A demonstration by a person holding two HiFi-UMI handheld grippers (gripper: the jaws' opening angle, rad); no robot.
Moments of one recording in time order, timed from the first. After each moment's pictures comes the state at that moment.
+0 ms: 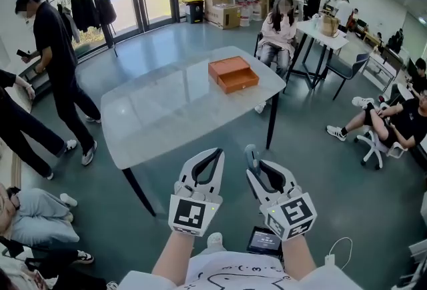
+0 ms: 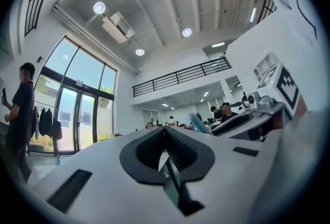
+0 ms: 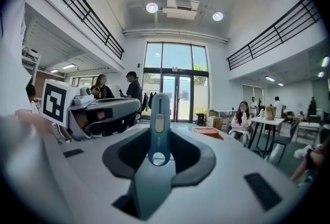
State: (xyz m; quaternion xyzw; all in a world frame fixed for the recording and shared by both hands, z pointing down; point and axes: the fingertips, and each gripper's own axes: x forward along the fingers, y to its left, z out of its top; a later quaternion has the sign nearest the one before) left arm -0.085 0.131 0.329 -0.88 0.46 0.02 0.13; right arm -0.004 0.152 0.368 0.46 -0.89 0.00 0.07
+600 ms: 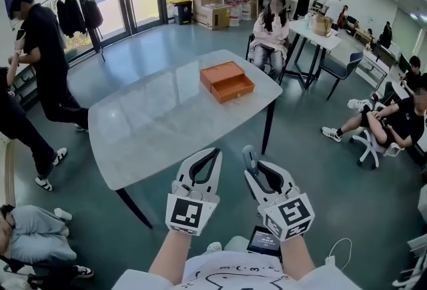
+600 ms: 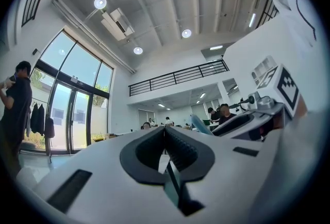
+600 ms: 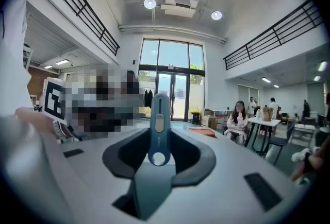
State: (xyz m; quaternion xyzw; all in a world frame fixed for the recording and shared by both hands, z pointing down) left arm -0.091 0.046 0.325 -0.89 0.44 0.04 0.10; right arm -0.011 0.073 0.371 0.48 -0.87 0.00 0.08
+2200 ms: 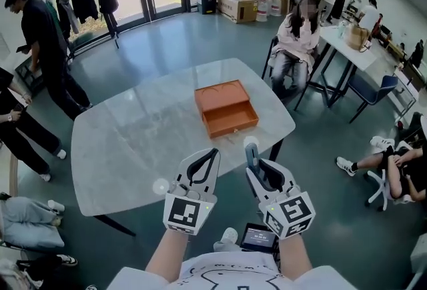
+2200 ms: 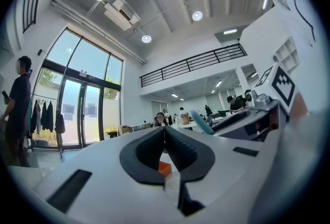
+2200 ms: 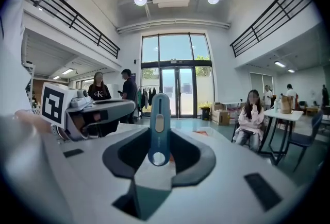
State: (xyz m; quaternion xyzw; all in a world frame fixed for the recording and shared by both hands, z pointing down) left arm 0.013 -0.229 0.354 -0.85 0.51 0.00 0.07; right arm 0.106 -0.220 0.394 0.42 -0.90 0.04 0.08
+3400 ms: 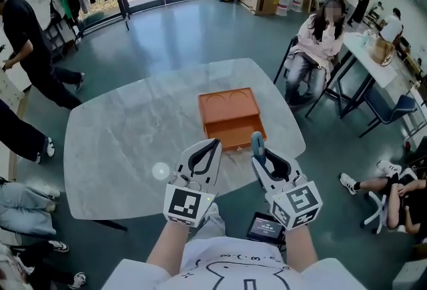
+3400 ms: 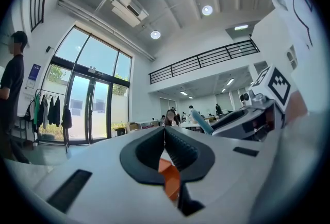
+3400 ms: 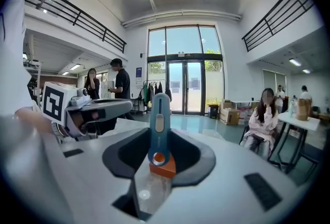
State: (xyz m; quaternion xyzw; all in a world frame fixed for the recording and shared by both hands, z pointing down) left arm -0.001 -0.365 0.361 -0.83 0.56 0.00 0.05; right arm 0.100 -0.368 0.395 0.36 -0.92 0.04 0.12
